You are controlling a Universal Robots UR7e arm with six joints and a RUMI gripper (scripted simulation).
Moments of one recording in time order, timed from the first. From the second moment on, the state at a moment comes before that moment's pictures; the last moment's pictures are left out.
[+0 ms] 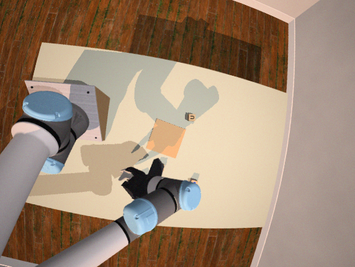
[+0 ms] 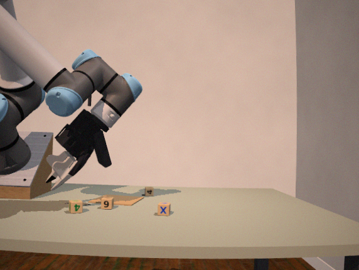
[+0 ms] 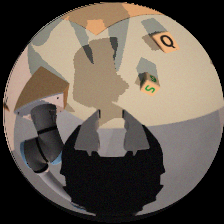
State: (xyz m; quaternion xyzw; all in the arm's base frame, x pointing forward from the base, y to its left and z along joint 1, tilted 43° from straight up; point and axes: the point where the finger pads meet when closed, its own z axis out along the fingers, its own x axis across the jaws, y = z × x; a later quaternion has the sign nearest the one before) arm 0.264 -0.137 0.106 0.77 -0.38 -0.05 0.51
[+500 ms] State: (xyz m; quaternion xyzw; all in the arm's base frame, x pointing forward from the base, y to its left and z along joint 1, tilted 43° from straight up) arm 0.280 -0.131 0.108 0.84 -0.35 0.00 0.42
